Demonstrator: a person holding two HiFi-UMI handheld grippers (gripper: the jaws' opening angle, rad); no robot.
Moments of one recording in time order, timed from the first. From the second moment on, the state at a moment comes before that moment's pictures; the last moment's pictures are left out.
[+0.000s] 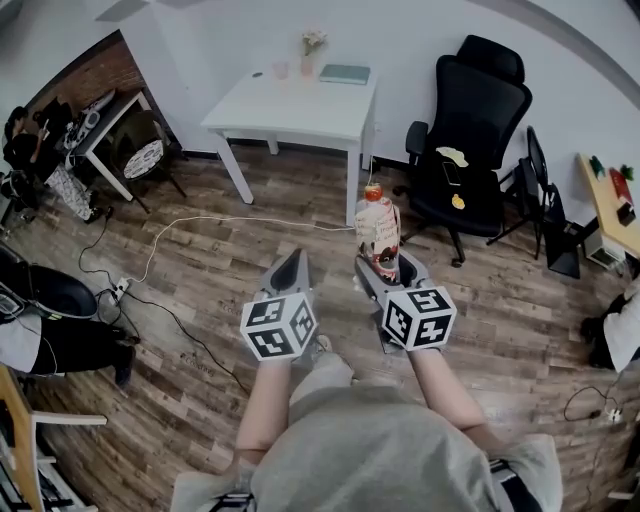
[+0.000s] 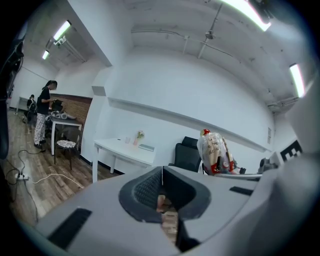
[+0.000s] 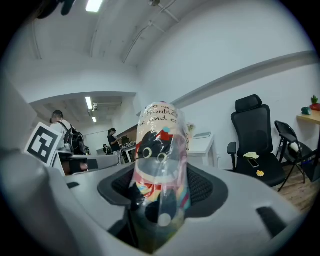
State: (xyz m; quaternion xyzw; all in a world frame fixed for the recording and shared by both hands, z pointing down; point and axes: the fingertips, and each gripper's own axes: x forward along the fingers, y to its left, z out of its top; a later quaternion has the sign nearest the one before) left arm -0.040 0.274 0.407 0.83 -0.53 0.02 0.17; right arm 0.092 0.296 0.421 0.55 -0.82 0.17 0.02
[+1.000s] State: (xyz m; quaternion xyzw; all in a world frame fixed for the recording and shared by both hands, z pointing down) left arm -0.041 0.092 0.415 0.84 -0.52 0.02 0.17; right arm 0.086 0.122 0.419 0.55 -0.82 0.18 0.02
